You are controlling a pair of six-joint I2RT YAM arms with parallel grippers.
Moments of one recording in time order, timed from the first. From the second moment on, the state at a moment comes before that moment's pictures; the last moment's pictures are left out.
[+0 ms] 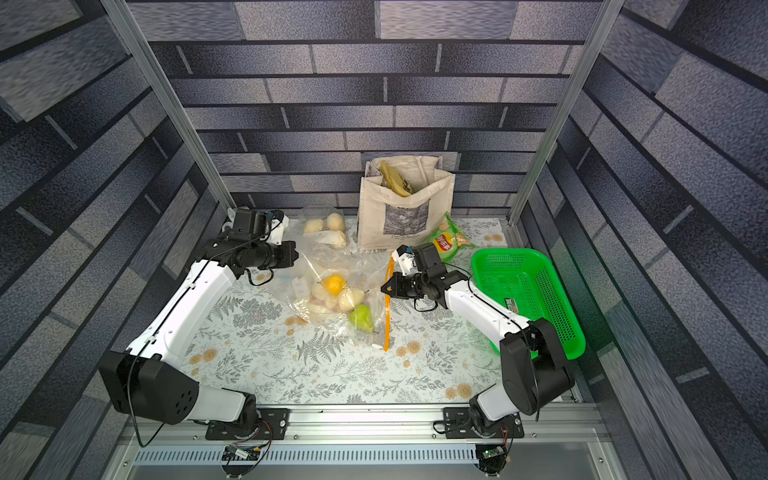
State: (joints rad) left arm -0.17 1.44 1.40 -0.84 0.22 -0.19; right arm 0.48 1.48 1.01 -0.31 -0.61 0.50
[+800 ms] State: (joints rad) left arm -0.16 1.48 1.40 -0.88 0.13 -0.19; right arm 0.42 1.53 1.03 -0.48 -0.46 0.49
